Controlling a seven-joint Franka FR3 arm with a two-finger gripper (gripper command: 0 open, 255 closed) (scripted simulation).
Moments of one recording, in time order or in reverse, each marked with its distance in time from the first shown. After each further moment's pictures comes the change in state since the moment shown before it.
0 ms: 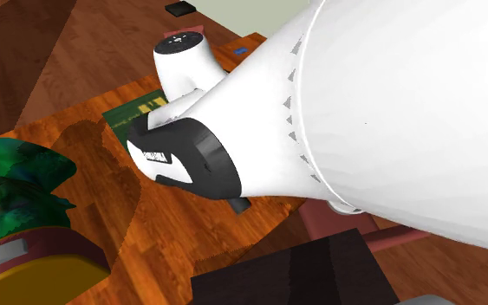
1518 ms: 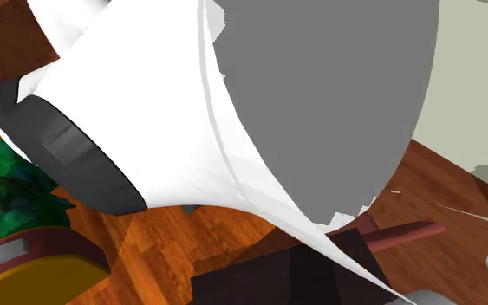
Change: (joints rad) arm 0.077 0.013 0.124 0.237 0.034 -0.234 0.171
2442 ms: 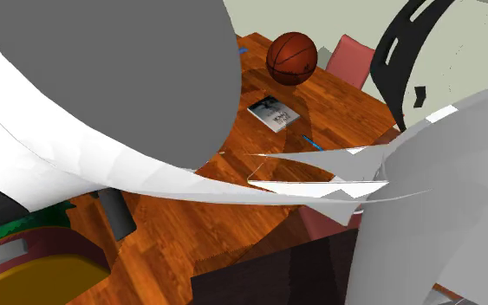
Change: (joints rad) arm 0.093 0.254 0.147 0.228 -0.085 -0.009 0.289
